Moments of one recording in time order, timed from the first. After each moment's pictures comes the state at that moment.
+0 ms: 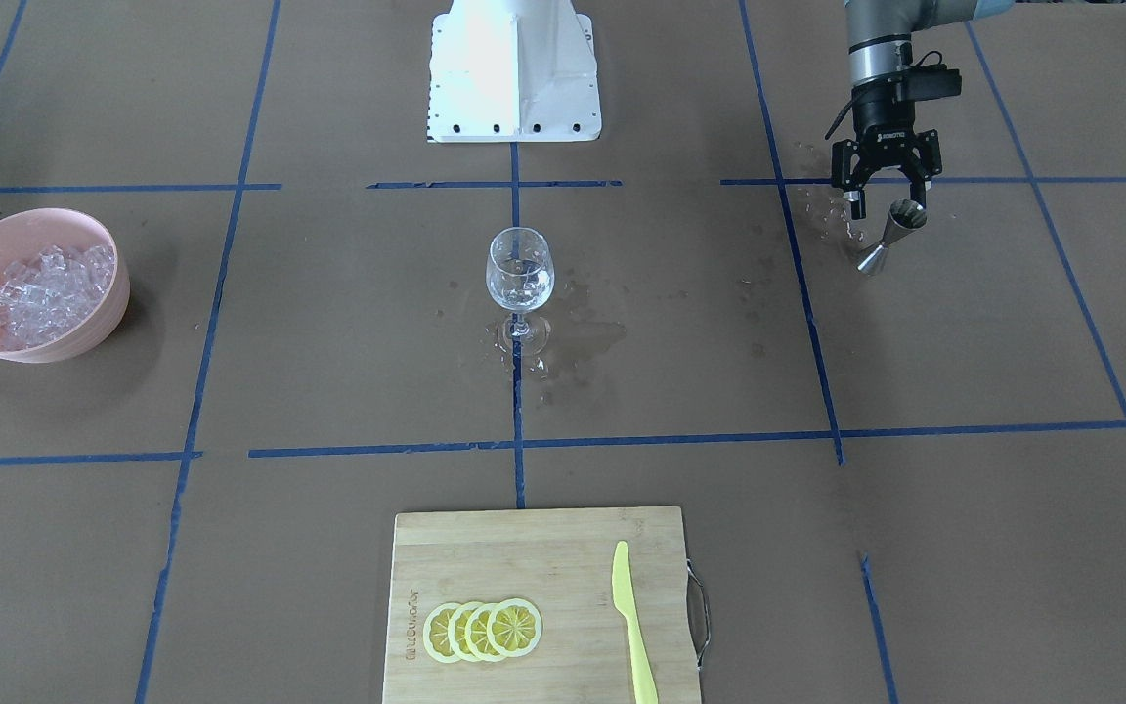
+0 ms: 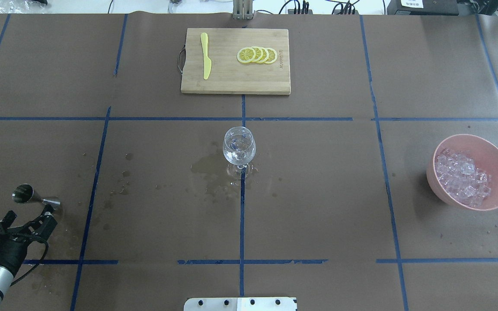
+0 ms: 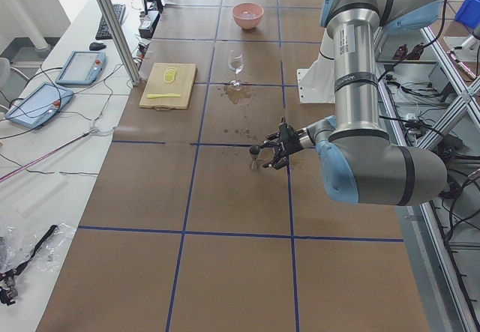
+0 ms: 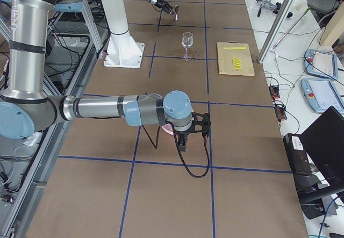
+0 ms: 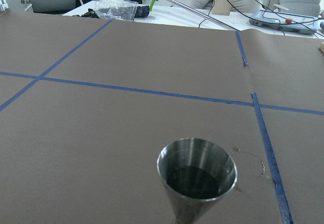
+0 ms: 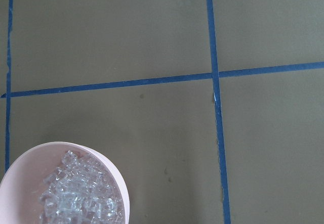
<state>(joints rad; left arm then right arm) 0.08 -1.16 -1.99 -2.03 -0.53 -2.01 1.62 -1.74 1.83 -1.51 2.50 0.17</state>
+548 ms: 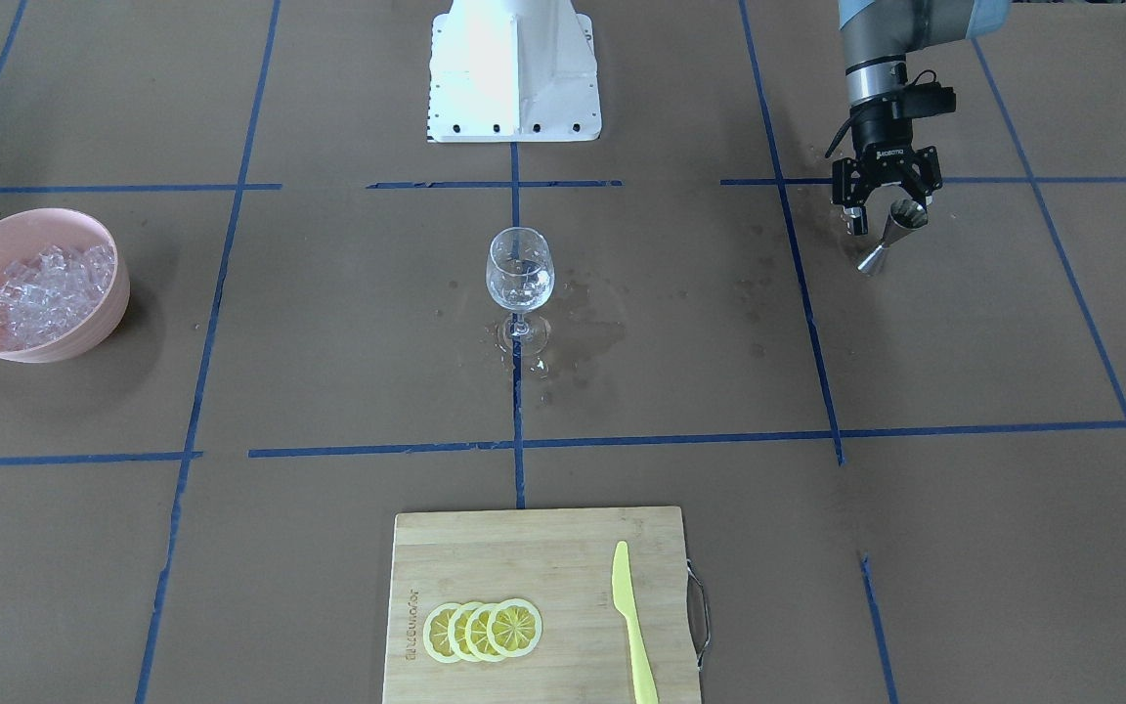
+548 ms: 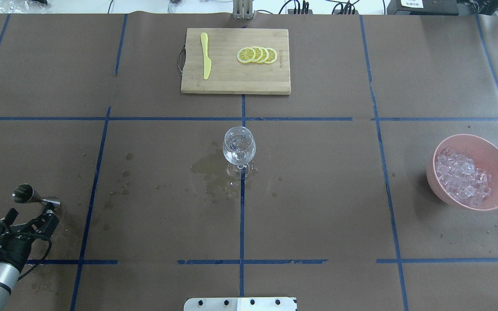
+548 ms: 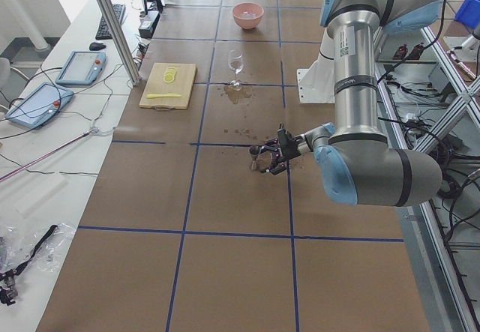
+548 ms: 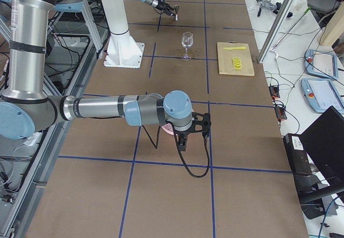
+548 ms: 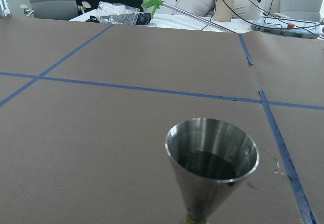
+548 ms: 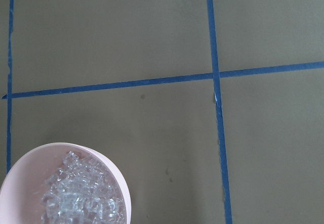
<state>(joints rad) 0.06 -1.20 -1.91 -2.03 -0.51 -2.01 1.62 -1.73 1.83 -1.51 2.51 0.18</state>
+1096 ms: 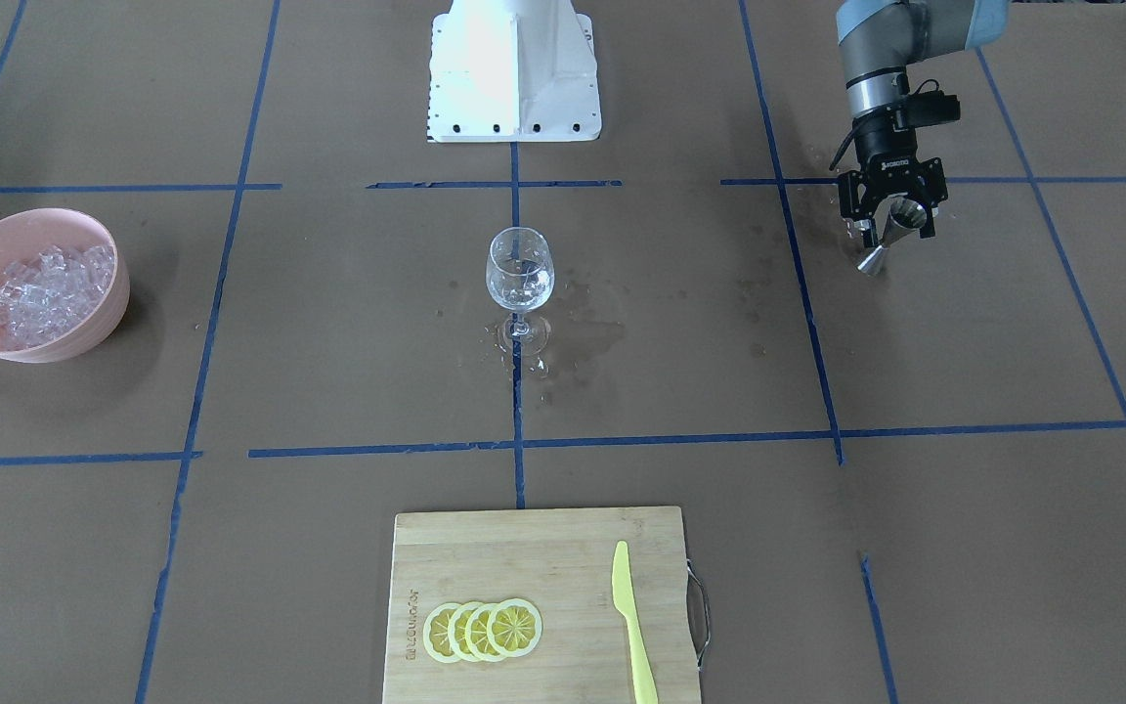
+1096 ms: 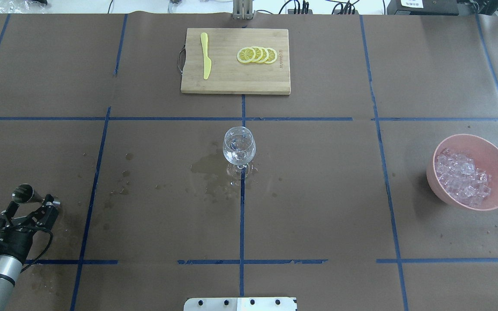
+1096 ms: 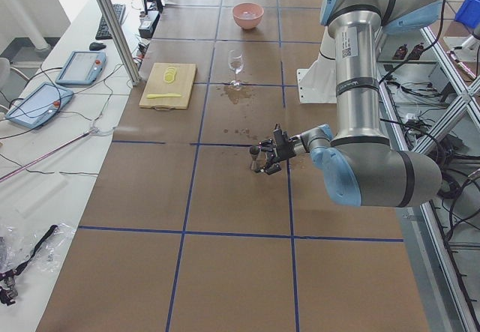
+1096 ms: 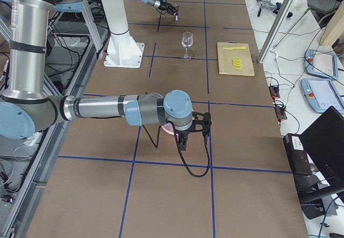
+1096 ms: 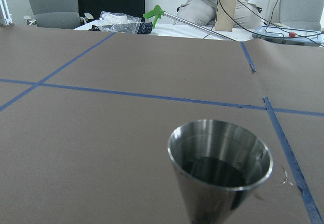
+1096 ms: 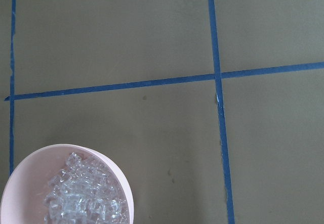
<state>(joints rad) 0.00 -1.22 -1.89 -2.03 -0.47 -2.02 1.62 -1.73 1.83 -1.51 2.51 0.18</state>
